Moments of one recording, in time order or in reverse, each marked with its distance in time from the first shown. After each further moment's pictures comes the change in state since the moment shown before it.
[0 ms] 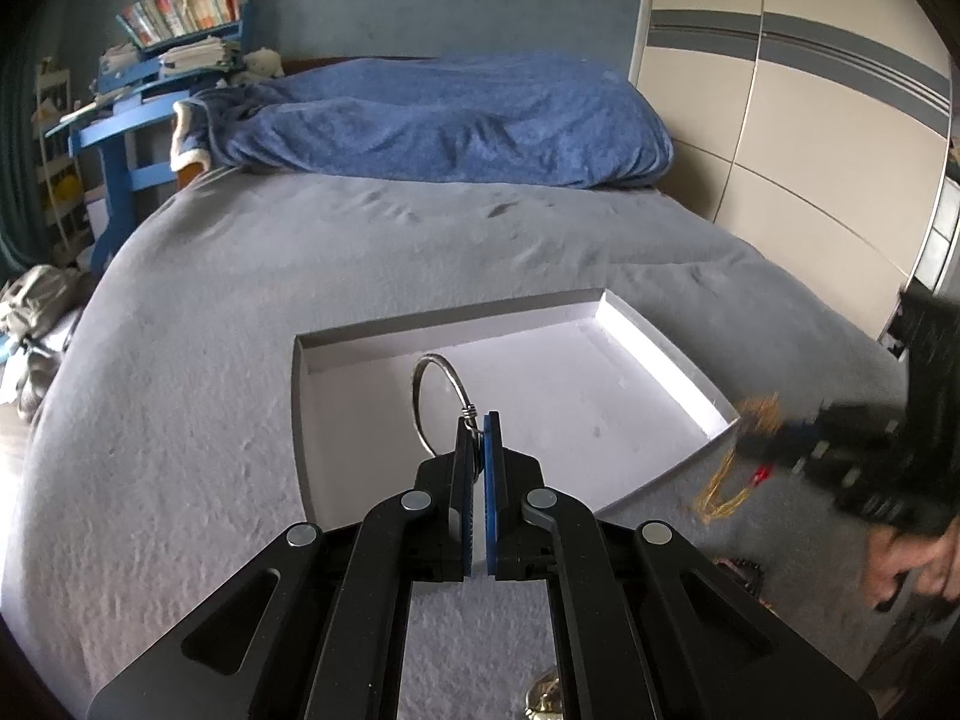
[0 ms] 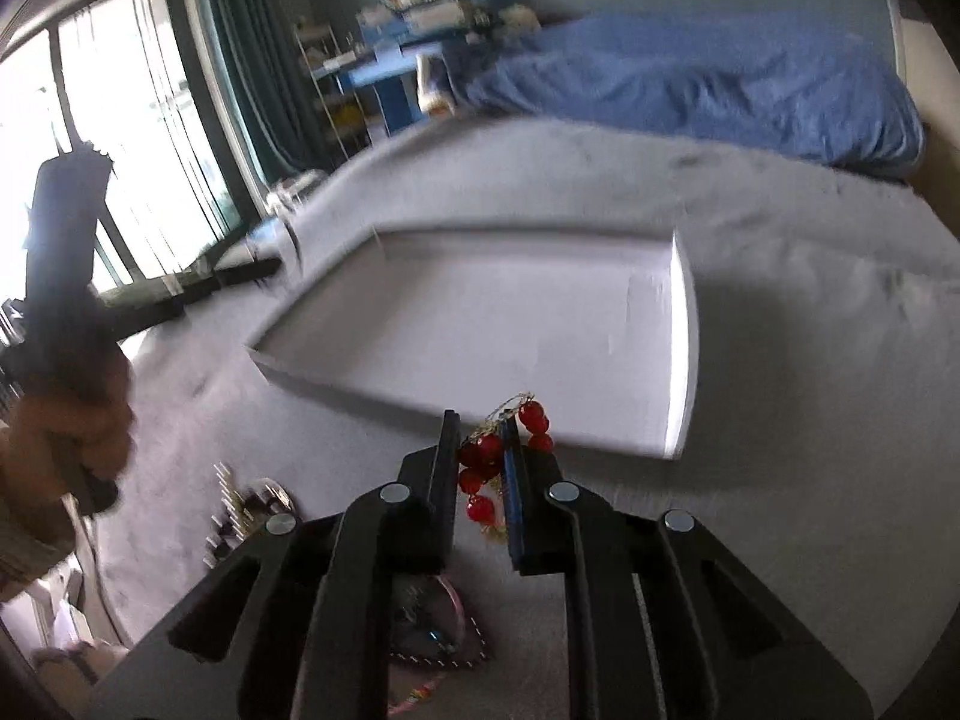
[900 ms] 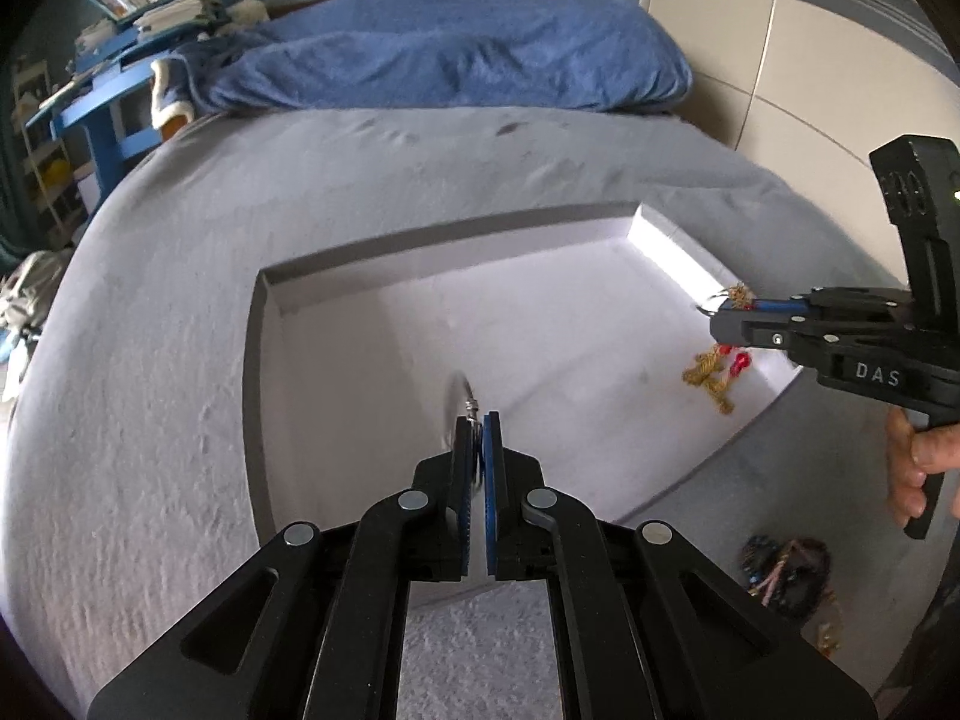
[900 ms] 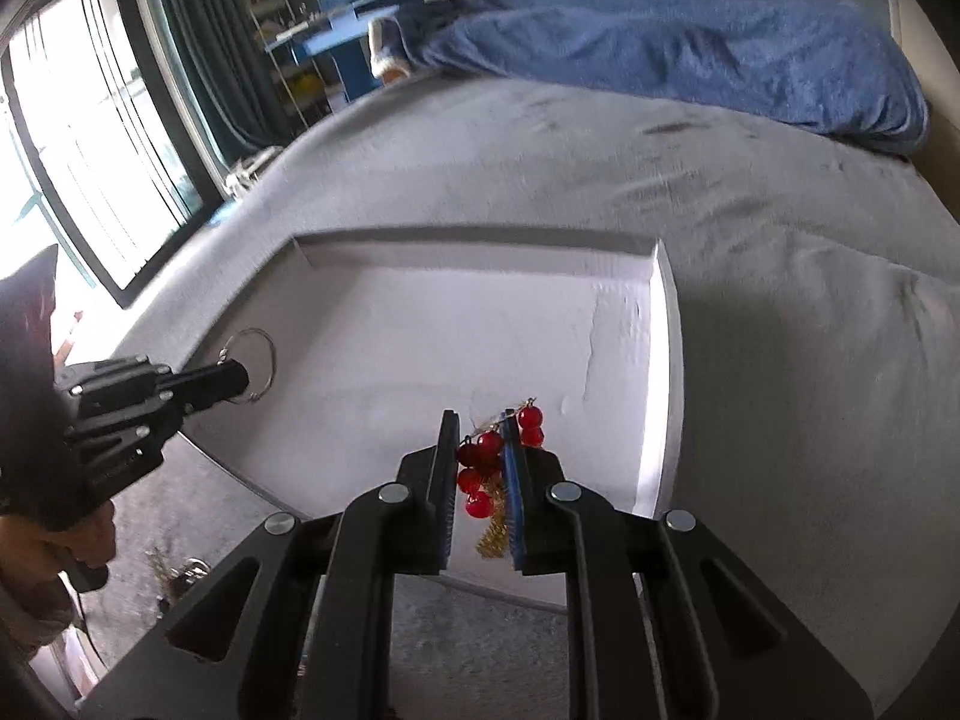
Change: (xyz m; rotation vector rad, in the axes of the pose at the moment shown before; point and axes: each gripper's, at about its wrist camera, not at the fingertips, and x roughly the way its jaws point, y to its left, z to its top) left arm 0.060 0.002 -0.013 0.034 0.173 0.040; right arm 0.079 -0.039 0.026 0.027 0.176 -0.087
